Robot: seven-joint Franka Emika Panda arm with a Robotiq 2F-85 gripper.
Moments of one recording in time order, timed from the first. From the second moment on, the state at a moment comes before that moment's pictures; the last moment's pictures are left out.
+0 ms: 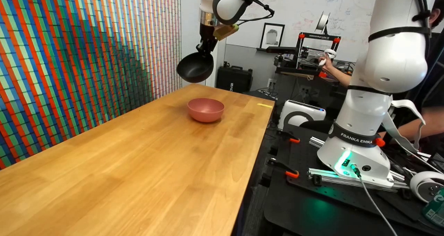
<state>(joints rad) 0.00 0.15 -0.12 -2.03 -0.44 2.40 0.30</state>
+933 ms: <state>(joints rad) -0.08 0.06 -0.12 -2.26 0.01 2.39 0.02</state>
